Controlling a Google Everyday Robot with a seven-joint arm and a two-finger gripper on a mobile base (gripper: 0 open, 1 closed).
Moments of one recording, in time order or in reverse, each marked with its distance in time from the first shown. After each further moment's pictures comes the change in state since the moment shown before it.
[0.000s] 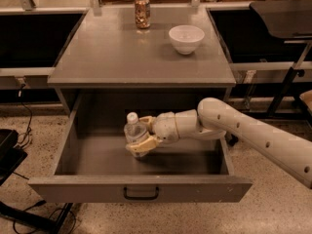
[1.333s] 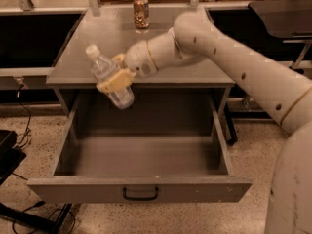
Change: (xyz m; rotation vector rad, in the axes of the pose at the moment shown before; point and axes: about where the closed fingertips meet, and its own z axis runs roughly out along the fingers) arm -0.188 -0.064 0.008 -0.040 0.130 -0.051
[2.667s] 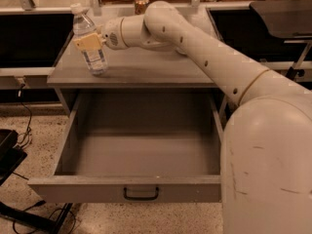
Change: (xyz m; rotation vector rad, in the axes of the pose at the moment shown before) arm -0.071 -0.141 0.045 0.347 -0.166 0.195
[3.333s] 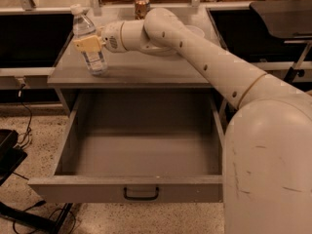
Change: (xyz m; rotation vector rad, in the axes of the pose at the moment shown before) arm 0.008 -0.005 0.005 0.018 -0.028 0.009
